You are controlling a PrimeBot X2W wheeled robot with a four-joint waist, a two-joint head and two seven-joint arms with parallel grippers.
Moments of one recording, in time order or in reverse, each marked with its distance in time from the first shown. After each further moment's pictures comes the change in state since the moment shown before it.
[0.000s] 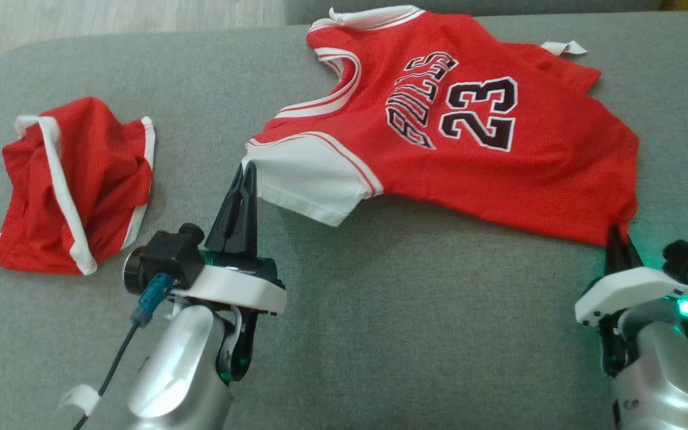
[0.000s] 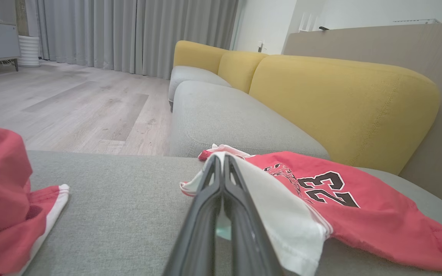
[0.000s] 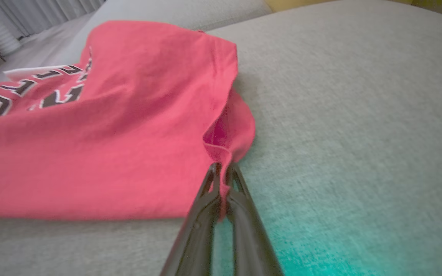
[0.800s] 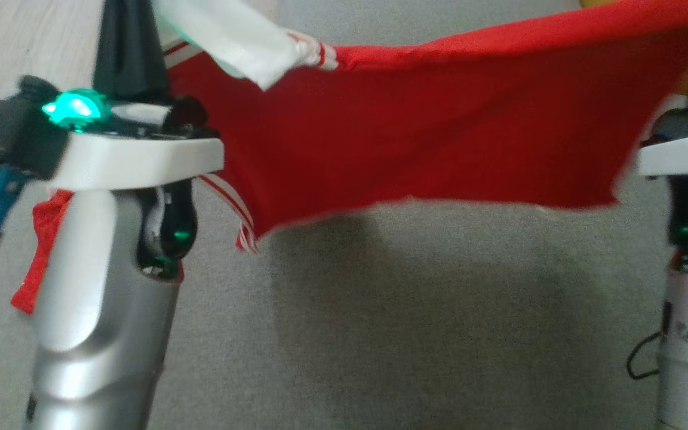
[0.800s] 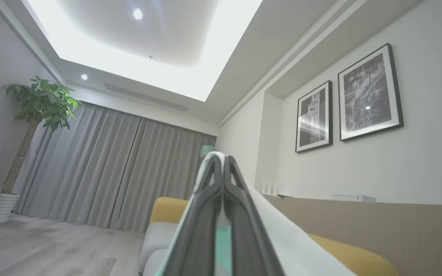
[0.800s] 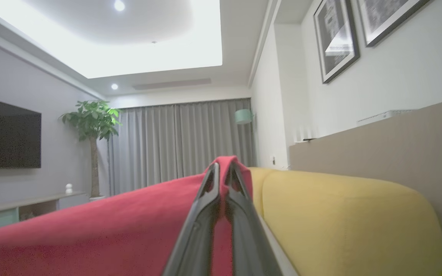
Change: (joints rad) left arm -0.229 0.043 0.149 -0.349 -0.063 0.036 0.106; right arm -0.079 0.002 0.123 -0.814 0.033 0.000 0.167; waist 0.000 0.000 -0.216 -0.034
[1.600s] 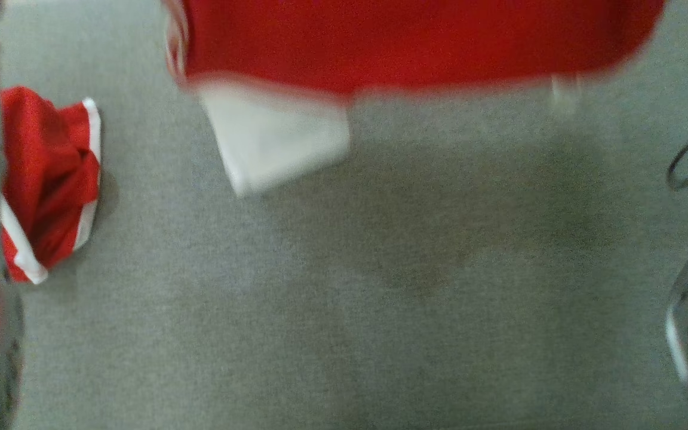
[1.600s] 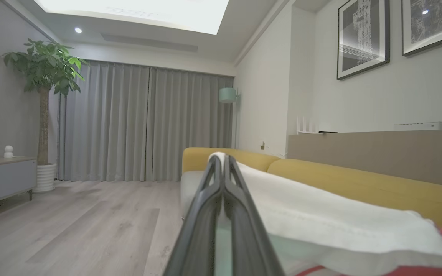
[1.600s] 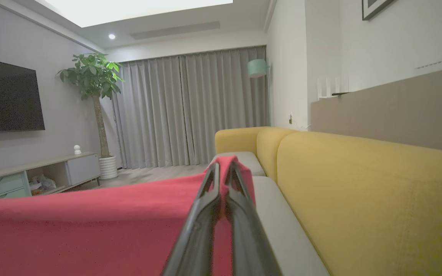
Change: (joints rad) left arm -0.566 0.185 0.063 0.349 -0.022 -0.092 0.210; right arm -0.558 -0.065 0.053 0.226 0.059 0.000 0.207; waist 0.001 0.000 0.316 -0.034
